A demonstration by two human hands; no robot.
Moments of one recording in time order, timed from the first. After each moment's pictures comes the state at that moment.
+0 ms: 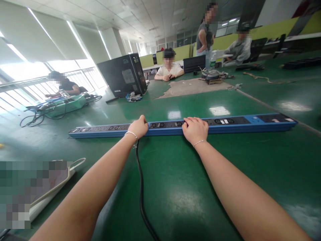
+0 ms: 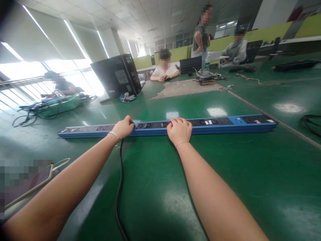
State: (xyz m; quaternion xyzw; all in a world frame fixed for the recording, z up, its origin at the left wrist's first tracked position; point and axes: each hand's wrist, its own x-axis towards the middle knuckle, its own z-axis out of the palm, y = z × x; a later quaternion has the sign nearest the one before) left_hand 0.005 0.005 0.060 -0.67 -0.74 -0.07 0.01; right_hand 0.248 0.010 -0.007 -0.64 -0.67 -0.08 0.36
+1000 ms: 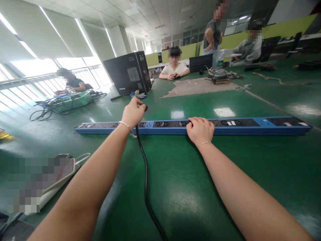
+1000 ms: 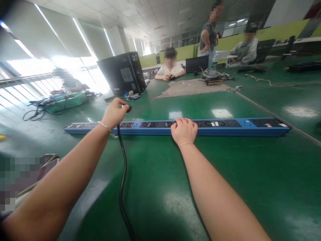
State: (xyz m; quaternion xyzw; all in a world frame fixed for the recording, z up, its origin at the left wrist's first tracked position) left_hand 0.003 -0.009 0.118 -0.62 -0.75 -0.25 0.03; right_hand 0.249 0.012 -0.011 -0.63 -0.66 -0.10 0.39
